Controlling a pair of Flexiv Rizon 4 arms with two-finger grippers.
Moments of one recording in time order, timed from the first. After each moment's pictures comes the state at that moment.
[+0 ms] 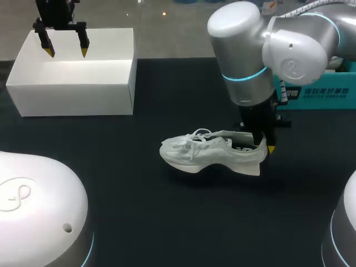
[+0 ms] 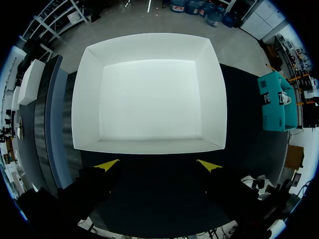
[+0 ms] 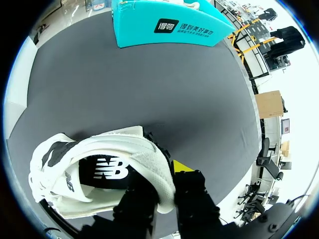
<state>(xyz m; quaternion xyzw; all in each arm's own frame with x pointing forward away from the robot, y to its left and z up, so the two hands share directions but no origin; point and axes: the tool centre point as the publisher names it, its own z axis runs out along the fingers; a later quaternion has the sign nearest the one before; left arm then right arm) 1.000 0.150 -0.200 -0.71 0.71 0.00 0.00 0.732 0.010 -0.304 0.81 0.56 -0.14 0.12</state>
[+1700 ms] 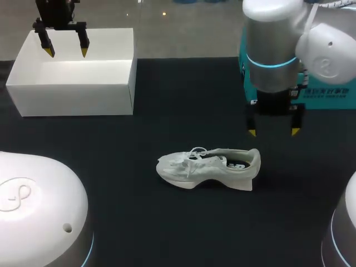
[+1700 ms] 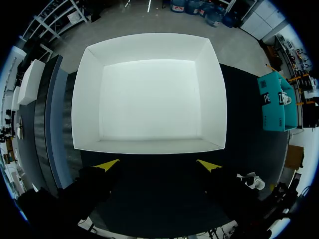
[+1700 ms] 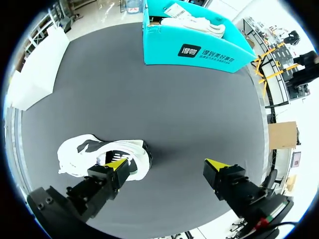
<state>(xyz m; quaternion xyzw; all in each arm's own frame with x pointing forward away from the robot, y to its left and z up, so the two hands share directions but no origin) 1.000 0.150 -0.200 -0.71 0.71 0.00 0.00 0.758 -0.004 -0.263 0.75 0.65 -0.04 0.10</state>
